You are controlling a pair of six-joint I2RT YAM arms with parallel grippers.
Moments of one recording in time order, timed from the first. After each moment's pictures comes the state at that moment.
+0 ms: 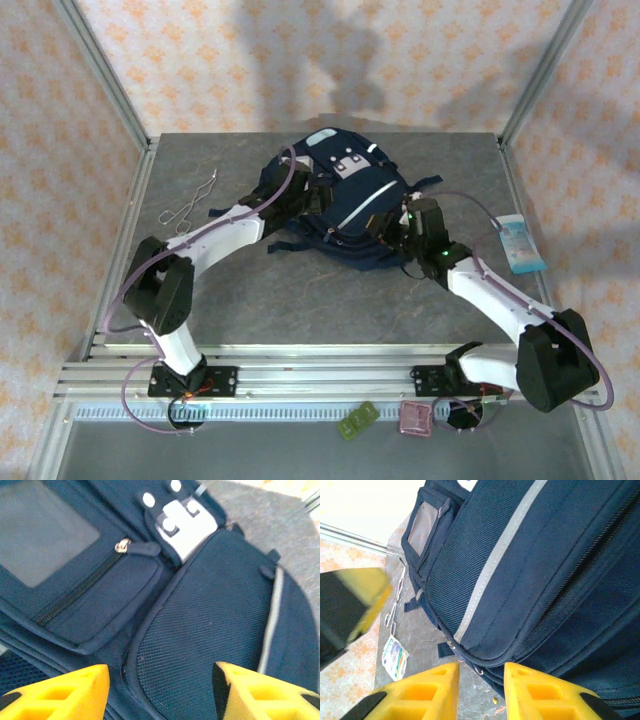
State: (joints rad) left arm -0.54 1.75 1.29 -0.23 -0.05 -0.56; right arm 0.42 1.21 0.72 -0.08 -0.22 0.87
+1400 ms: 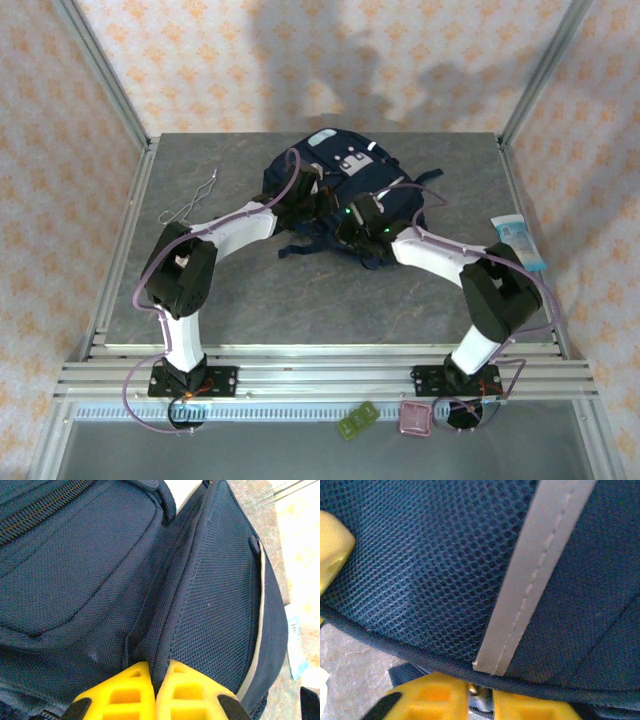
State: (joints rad) left arm -0.53 1.87 1.33 -0.14 0.18 -0.80; right arm 0.64 1.65 1.03 -0.25 0.06 0.98
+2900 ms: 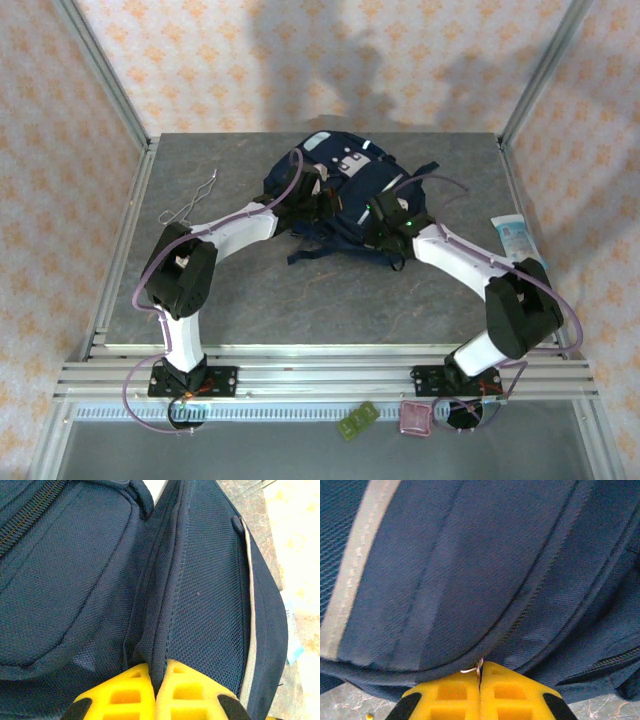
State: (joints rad) left arm -0.53 1.87 1.33 -0.13 0.21 -0.75; right arm 0.54 1.52 1.02 -0.54 0.16 0.72
